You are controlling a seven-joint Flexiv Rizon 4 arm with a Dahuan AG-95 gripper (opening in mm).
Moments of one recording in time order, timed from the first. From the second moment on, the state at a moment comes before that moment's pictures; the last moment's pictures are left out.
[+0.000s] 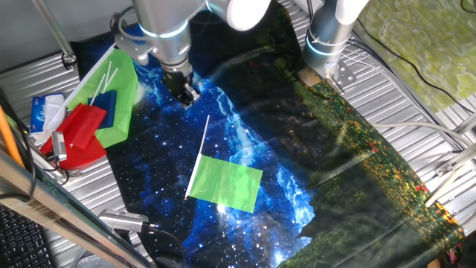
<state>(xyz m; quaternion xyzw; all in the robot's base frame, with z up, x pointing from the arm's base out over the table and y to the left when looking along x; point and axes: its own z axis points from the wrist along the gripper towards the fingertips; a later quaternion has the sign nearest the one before) 0.509 0.026 0.153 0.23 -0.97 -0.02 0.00</state>
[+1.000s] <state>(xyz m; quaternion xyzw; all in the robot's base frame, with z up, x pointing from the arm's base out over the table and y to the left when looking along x) 0.513 0.033 0.134 0.38 -0.93 0.00 0.01</state>
